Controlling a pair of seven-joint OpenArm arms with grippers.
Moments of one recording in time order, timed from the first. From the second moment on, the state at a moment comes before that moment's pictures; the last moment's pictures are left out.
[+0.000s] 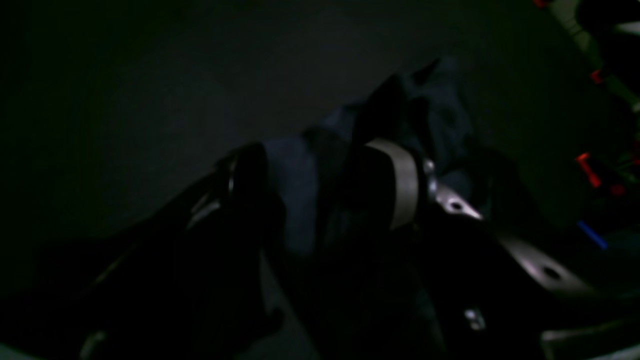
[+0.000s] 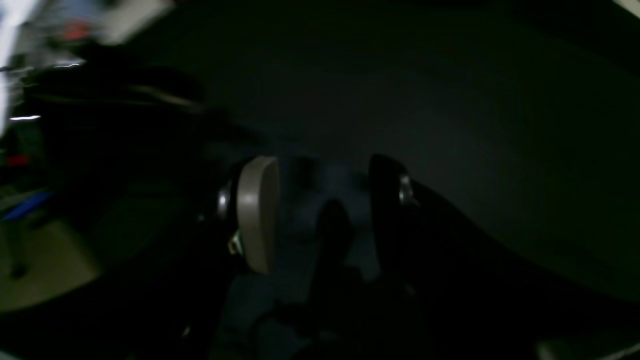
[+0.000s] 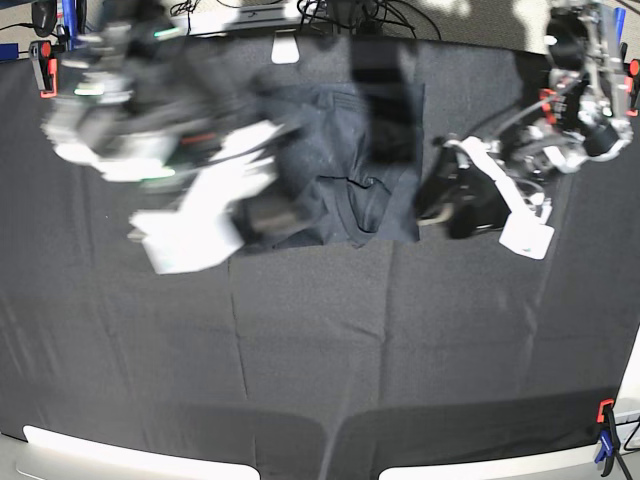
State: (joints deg) left arm 12.2 -10.0 -9.2 108.2 -44.8 -36.1 46.9; right arm -9.8 2.1 15.7 127.2 38.4 36.3 -68.1
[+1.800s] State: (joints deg) left arm 6.8 -7.9 2.1 103.5 -12.6 -13.1 41.7; right arm -14.8 9.0 47.4 127.2 54.4 36.3 -71.4
